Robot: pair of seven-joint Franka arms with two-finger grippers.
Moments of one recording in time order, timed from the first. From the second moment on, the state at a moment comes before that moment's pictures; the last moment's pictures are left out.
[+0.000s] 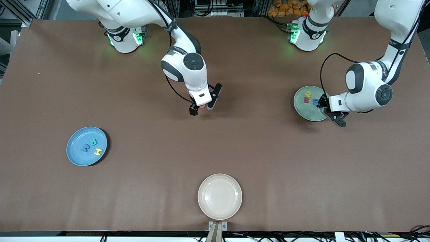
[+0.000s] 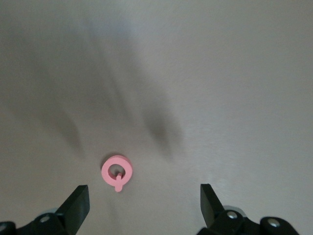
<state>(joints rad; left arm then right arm) 0.26 0.28 -0.21 -2.34 -0.11 2.35 0.78 0.50 0.52 0.32 -1.95 -0.33 2.42 -0.20</state>
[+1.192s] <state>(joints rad) 0.23 0.03 -0.17 -2.20 -0.11 2.05 0.27 0.51 0.61 0.33 -1.95 -0.34 2.49 -0.29</state>
